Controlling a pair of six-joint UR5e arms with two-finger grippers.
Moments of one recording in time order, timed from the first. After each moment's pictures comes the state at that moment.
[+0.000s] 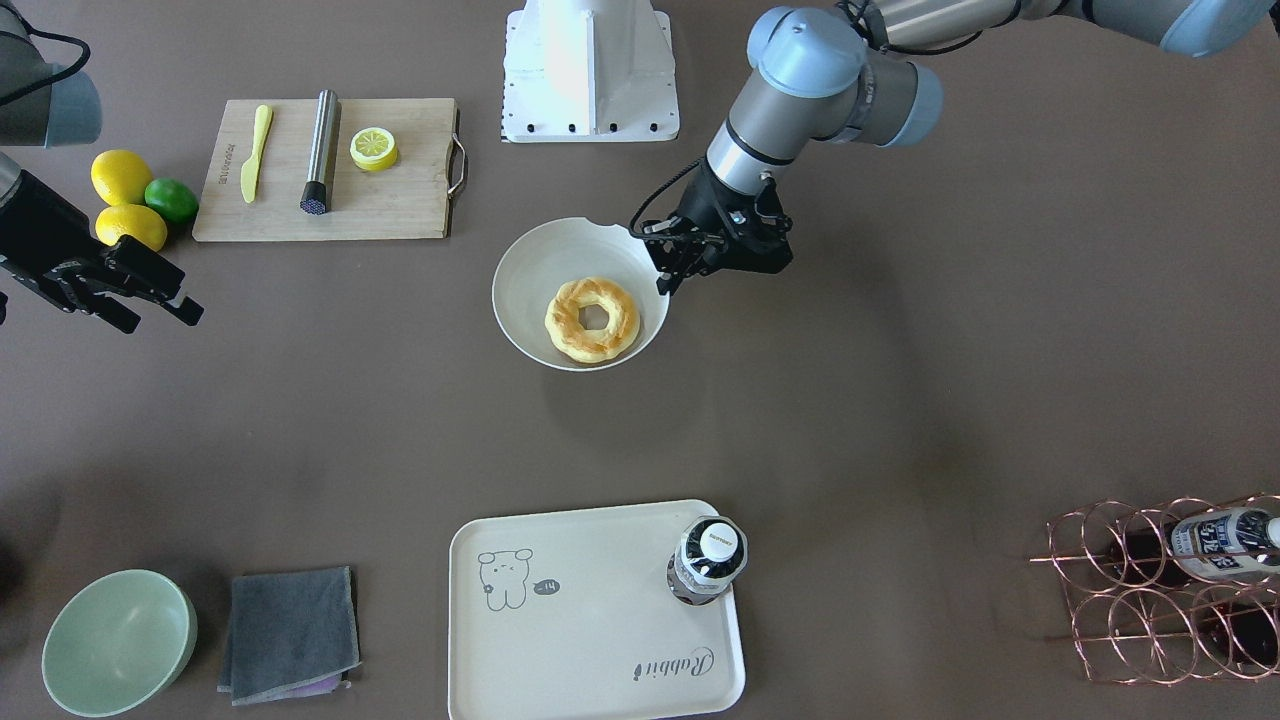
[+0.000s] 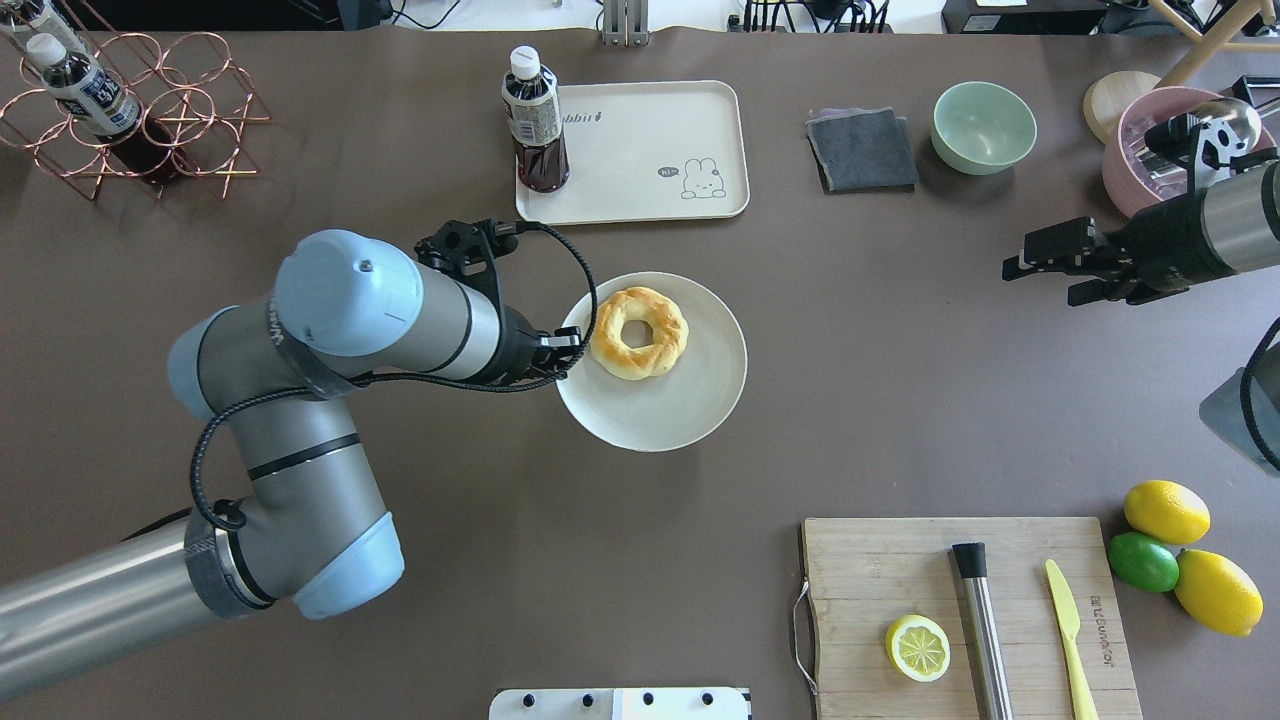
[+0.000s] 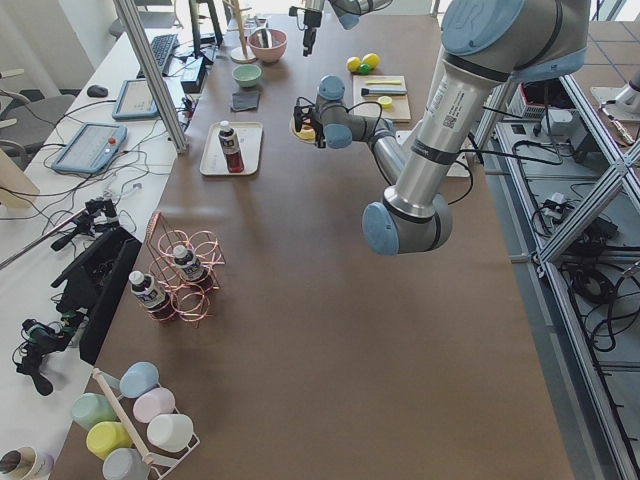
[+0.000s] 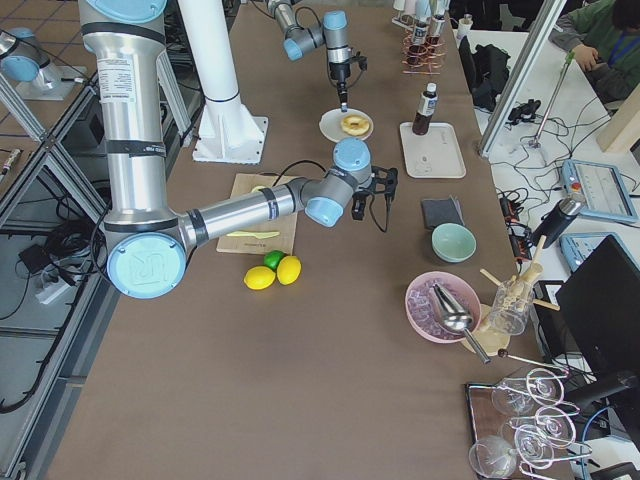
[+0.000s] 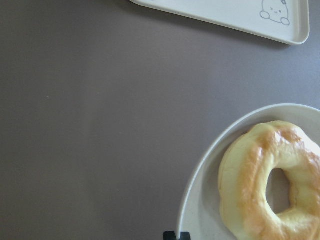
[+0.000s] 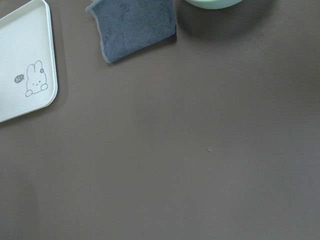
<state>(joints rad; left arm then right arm) -0.53 -2.13 -1.74 -1.97 -1.87 -1.44 1.03 -1.53 1.79 -0.84 2.30 1.20</state>
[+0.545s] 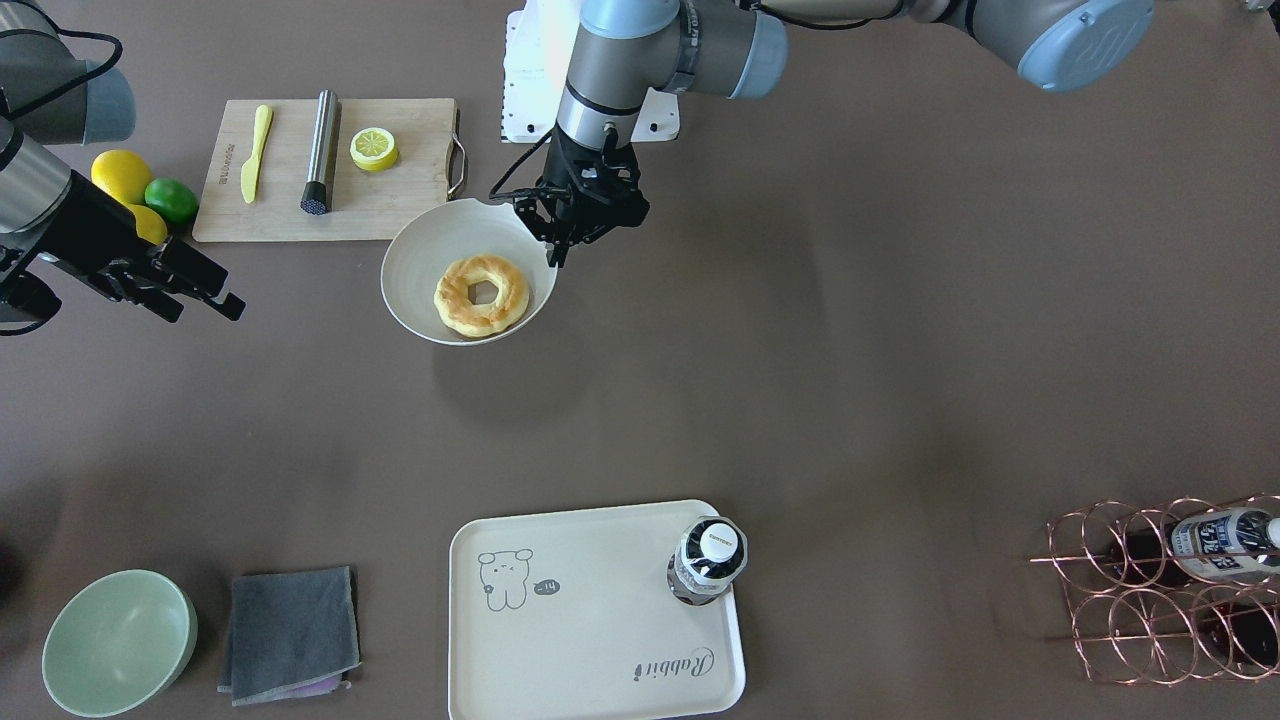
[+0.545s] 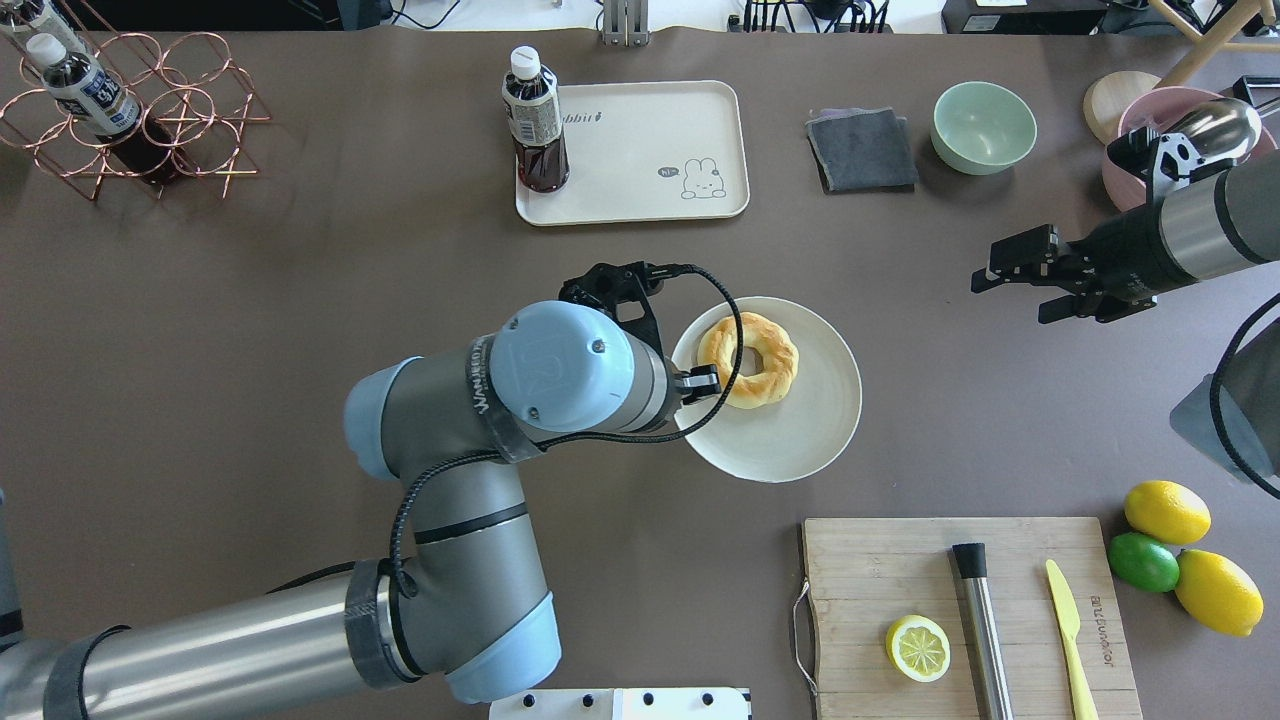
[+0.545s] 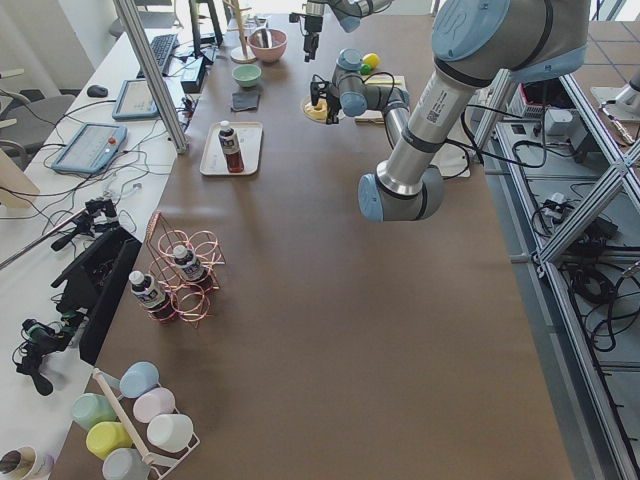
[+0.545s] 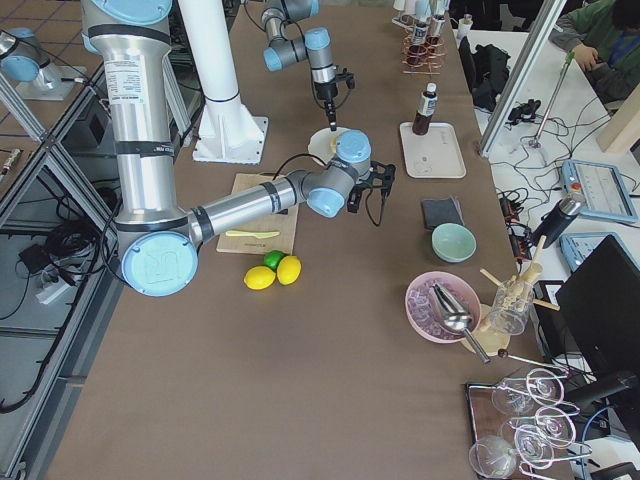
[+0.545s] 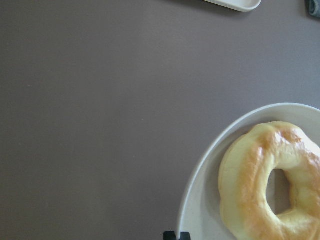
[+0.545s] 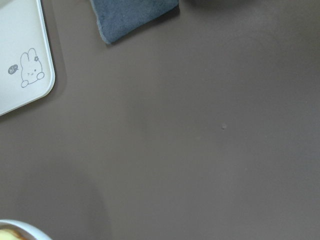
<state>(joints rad) -0.38 -2.38 -1.63 -1.79 -1.67 -1.51 0.98 -1.50 1.81 -0.91 2.31 1.29</state>
